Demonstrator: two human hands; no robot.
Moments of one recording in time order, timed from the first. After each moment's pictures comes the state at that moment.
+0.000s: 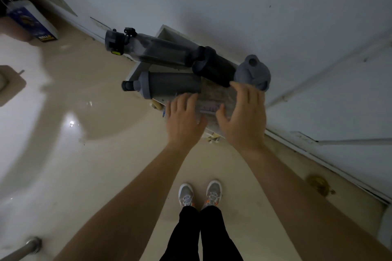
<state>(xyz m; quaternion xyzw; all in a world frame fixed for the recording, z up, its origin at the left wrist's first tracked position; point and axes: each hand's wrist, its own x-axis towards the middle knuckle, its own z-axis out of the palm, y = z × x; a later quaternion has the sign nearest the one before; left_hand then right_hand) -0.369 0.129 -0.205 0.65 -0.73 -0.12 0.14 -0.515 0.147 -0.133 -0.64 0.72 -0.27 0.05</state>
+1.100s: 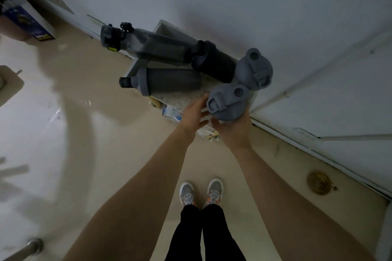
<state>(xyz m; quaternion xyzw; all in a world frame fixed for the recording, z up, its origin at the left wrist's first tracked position) -0.398 0.109 -0.191 0.62 -0.21 -0.71 0.26 -0.512 0.162 -0.222 -0.44 0.75 -0.38 0.32</state>
